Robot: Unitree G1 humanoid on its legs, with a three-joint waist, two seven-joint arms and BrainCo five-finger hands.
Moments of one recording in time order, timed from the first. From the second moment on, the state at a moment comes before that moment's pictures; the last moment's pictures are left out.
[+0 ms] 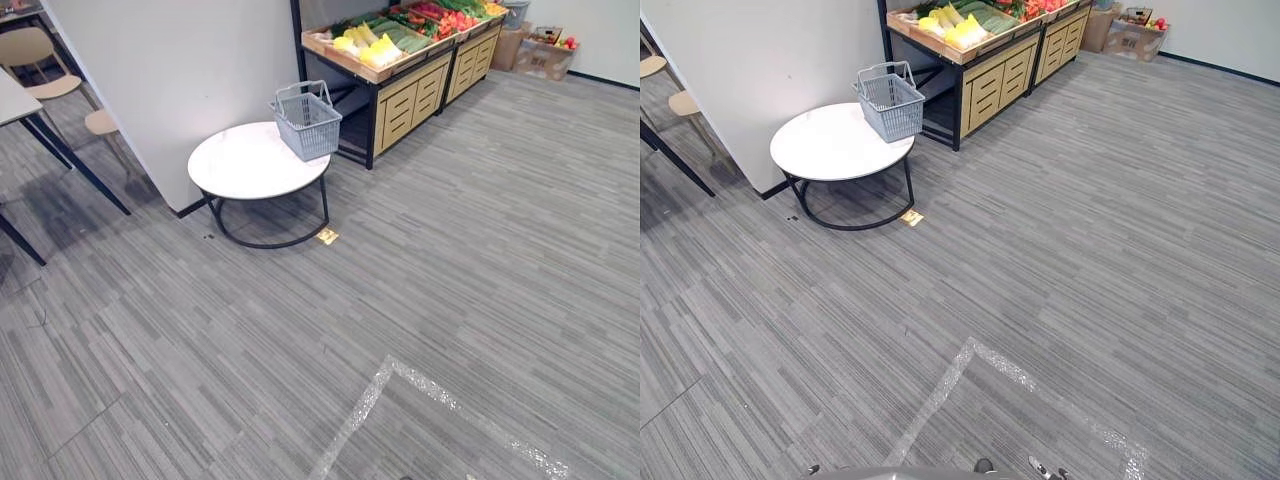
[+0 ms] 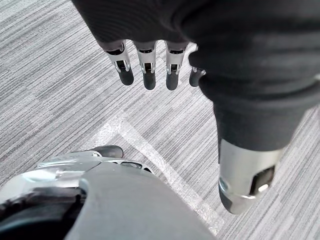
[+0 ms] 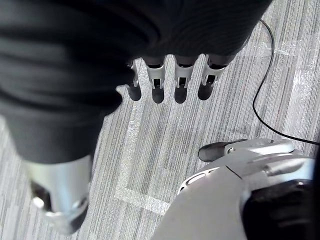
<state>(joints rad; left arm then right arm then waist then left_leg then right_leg) 0.14 0.13 0.05 1.22 -0.15 -0.13 0.05 0.15 -0.10 -0.24 1.20 0.20 -0.12 0.03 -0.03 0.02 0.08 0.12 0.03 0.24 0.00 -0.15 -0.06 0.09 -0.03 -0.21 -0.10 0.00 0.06</state>
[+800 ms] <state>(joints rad) 0.11 0.12 0.07 1.23 -0.13 -0.14 0.05 0.12 -0.10 -0.28 1.20 0.15 -0.11 0.03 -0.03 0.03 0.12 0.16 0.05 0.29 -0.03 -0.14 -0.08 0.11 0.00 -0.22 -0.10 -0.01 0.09</state>
